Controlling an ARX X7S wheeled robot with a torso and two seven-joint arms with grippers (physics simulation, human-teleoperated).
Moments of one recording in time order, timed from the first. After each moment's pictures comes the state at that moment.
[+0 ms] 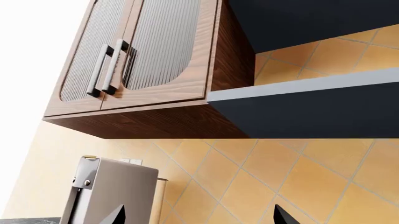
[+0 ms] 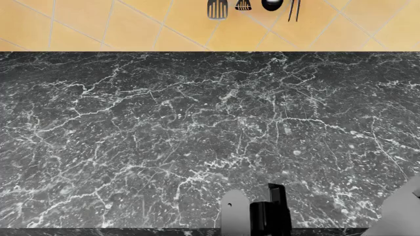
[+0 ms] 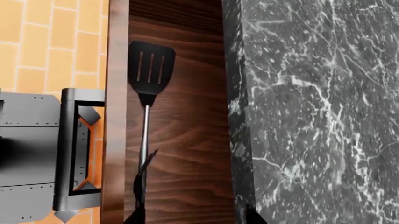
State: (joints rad) left arm 0.79 -0.38 -0.82 1.05 -0.64 0.23 -0.53; right arm 1.75 0.72 -1.23 -0.88 2.10 1.26 0.55
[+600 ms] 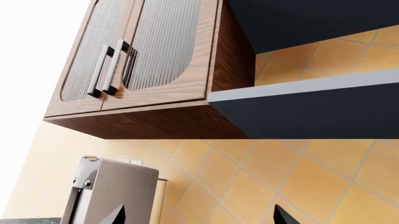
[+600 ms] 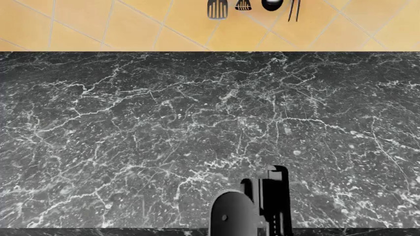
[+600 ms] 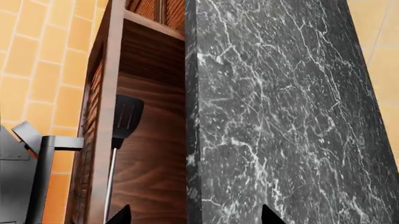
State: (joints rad) left arm 0.79 -0.37 -0.82 1.05 -0.64 0.23 -0.52; right arm 2.02 0.68 -1.14 -0.94 2.31 1.12 0.68
